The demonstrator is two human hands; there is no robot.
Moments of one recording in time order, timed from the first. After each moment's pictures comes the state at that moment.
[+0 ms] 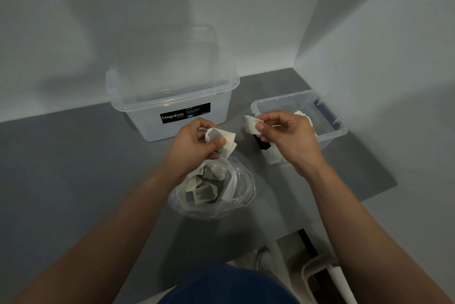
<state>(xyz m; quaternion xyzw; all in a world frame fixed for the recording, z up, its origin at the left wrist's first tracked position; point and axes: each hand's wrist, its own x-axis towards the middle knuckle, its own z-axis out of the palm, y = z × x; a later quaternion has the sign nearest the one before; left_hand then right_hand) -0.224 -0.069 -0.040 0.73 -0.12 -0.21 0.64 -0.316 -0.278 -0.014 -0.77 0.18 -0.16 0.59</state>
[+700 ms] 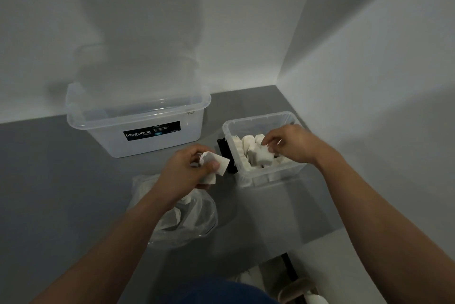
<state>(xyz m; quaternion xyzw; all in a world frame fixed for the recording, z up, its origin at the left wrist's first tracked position) -0.240 -0.136 -0.049 0.75 -0.12 -0.23 0.61 -0.279 -0.436 -0.016 -0.97 0.07 0.09 0.22</state>
